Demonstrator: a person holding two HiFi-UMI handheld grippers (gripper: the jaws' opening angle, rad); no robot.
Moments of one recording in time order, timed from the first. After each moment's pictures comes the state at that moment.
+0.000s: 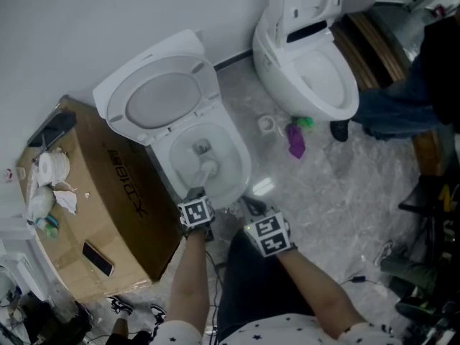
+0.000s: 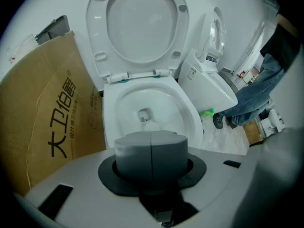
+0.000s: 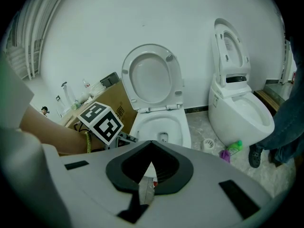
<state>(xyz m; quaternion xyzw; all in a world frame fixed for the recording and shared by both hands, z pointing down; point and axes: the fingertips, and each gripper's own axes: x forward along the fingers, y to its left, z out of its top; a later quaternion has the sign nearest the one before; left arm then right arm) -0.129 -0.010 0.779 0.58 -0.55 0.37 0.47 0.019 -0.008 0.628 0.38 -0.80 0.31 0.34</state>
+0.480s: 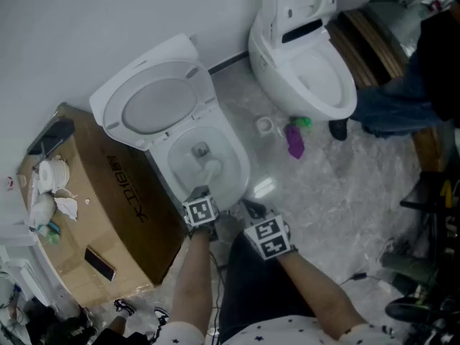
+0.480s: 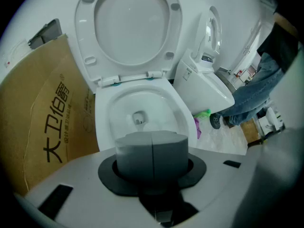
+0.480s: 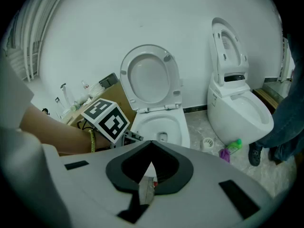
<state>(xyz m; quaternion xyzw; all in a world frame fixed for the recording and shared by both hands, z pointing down) -0.109 -0.030 0.773 0.59 -0.55 0.38 0.46 0.025 -0.008 0.628 0.39 -0.80 0.32 0.33</state>
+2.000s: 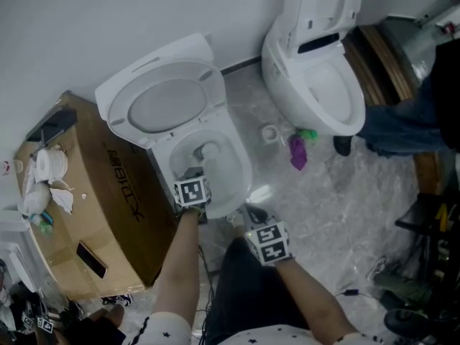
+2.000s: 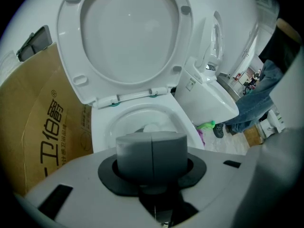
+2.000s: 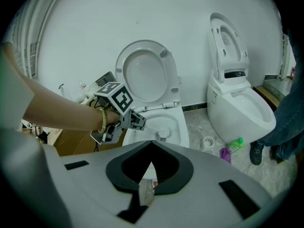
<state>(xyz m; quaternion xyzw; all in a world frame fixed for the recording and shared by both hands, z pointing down) -0.134 -0.119 0.770 0.61 -0.56 0.36 0.43 0.027 -0.024 0.647 0.38 -0.79 0.33 0.34</state>
